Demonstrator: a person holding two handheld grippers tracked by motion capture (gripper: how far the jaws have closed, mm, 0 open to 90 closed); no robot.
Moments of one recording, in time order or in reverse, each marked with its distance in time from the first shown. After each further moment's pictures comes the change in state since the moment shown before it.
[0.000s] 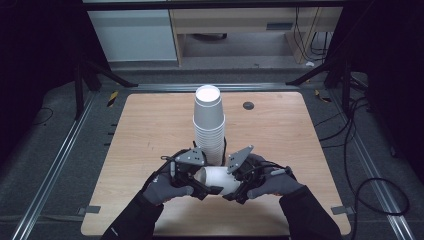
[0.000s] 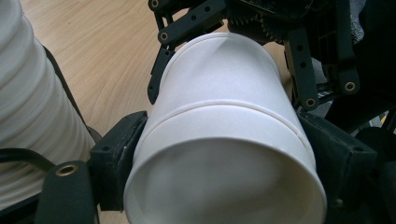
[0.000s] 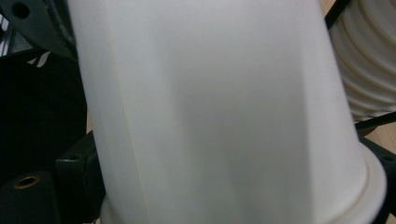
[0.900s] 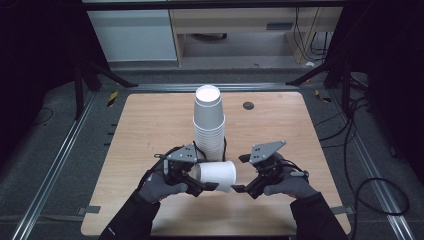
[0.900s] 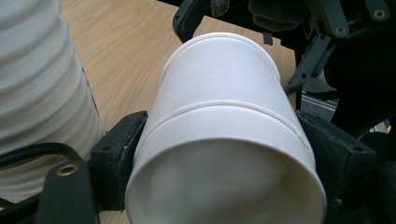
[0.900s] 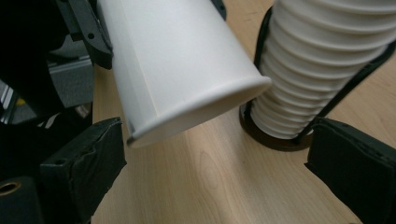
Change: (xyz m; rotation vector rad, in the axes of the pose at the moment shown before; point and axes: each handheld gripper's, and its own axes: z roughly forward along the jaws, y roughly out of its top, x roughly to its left) left arm 0.006 -0.003 -0.015 -0.058 0.015 0.000; right arm -0.004 -0.027 -0.045 -0.281 -0.075 0.133
